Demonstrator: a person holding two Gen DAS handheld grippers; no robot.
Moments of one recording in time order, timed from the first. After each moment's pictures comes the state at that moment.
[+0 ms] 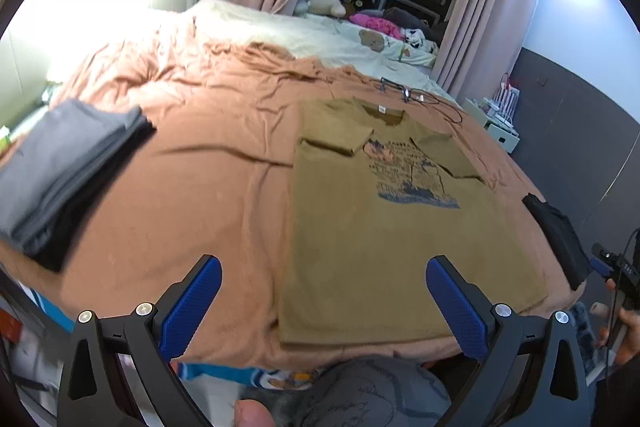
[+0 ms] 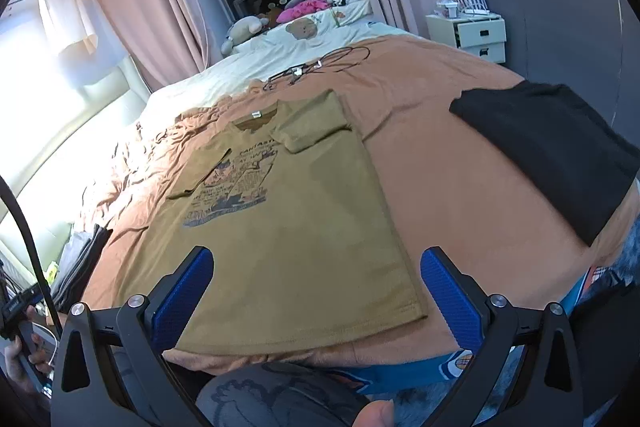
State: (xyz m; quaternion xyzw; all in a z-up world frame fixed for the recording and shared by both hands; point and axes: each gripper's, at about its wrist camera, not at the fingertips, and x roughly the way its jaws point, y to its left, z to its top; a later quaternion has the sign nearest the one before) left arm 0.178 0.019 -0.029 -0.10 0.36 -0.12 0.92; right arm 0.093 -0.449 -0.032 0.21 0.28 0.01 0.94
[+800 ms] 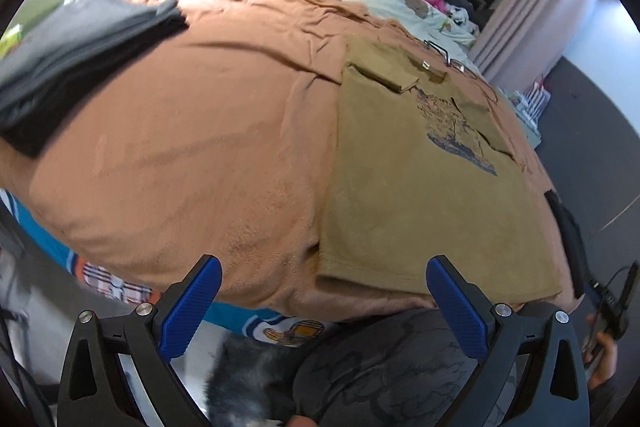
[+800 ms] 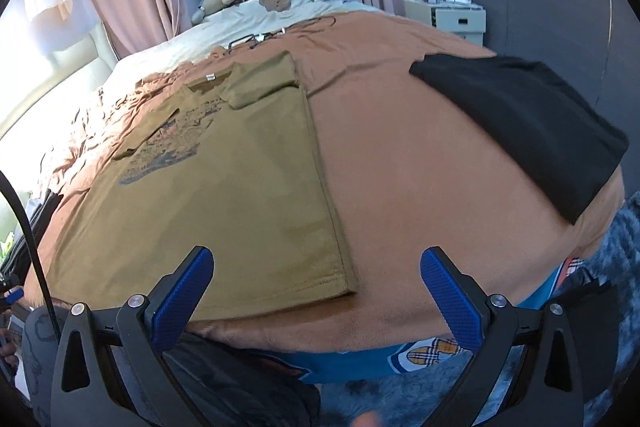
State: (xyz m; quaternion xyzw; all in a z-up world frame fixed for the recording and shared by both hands) left arm 0.181 0.050 -0.114 -0.17 0.44 -0.09 0.88; right arm 0.122 -0.453 -0.066 0.16 0.33 -0.03 0.93
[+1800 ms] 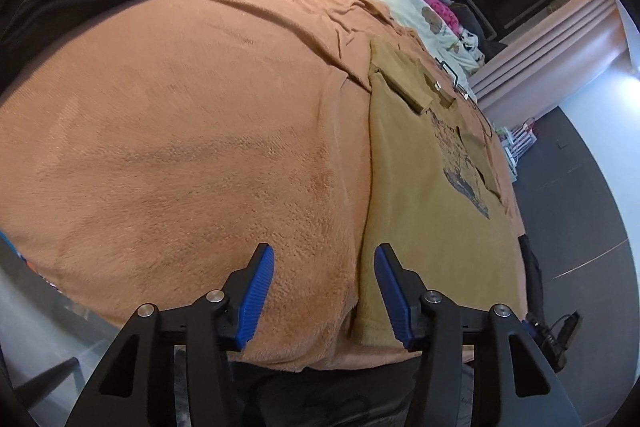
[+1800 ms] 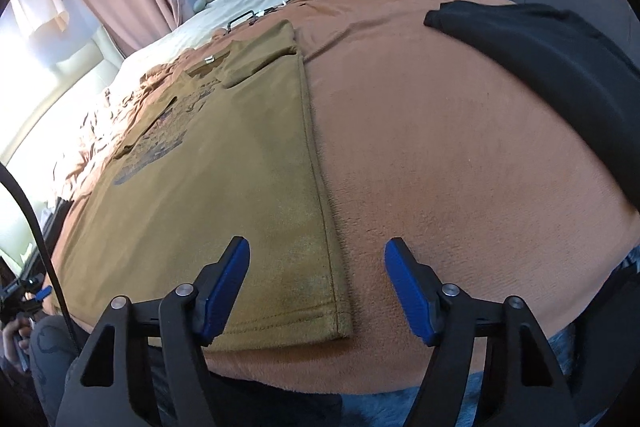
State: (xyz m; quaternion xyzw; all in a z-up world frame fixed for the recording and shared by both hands) left arm 0.236 0.097 -0.149 -0.29 0.46 -0.12 0.83; right arm 0.155 -0.473 -0.103 0.22 0.35 0.01 0.91
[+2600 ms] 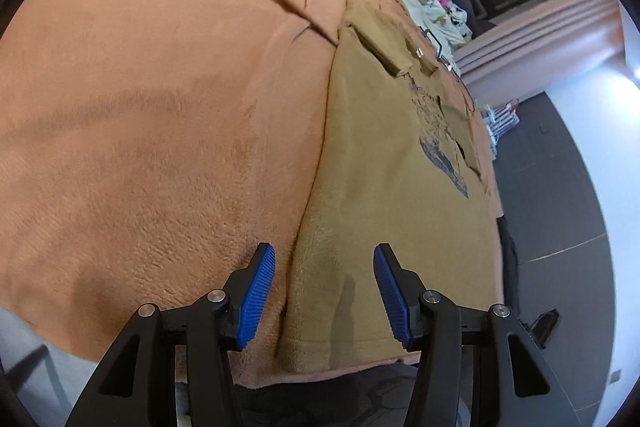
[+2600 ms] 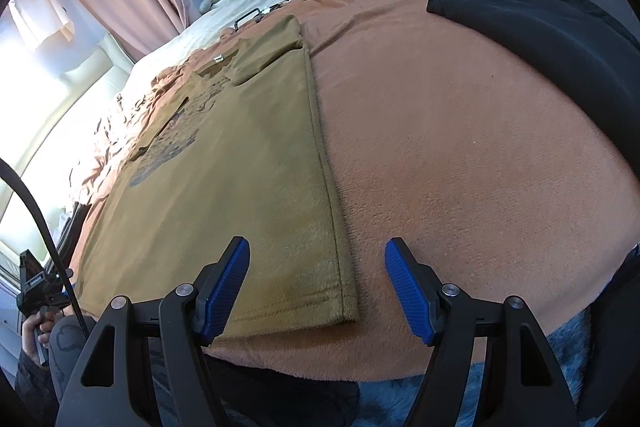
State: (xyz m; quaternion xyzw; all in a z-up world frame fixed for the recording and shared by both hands) left arm 0.260 0.059 -0.167 -0.32 0.50 -0.18 0.79; right arm 0.151 -0.477 -0.106 0.25 0.36 0.03 0.90
